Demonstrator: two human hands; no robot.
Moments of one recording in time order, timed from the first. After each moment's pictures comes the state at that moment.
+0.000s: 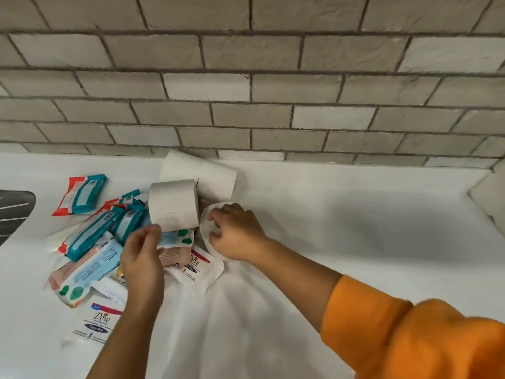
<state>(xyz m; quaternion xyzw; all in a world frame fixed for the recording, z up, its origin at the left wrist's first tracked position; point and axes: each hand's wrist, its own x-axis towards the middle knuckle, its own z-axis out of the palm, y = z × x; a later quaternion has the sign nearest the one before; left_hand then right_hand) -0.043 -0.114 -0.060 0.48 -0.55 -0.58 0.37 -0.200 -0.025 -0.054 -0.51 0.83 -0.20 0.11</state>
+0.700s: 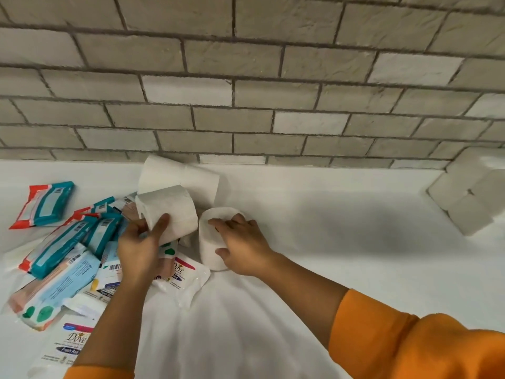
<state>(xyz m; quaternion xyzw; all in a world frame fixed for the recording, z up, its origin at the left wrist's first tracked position) -0.079 -0.160 -0.084 0.45 -0.61 -0.57 0.31 -0.208 0.009 -0.080 -0.51 0.85 -0.11 0.05</state>
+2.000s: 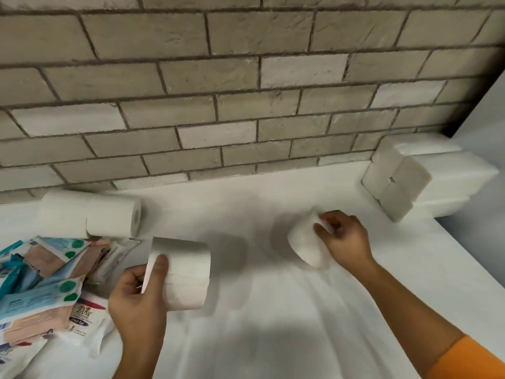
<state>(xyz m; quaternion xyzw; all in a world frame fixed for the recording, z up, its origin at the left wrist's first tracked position) -0.152 0.053 -0.062 0.39 -0.62 -0.56 0.38 -0.383 0.340 -0.075 -0.09 0.90 -0.42 -0.04</state>
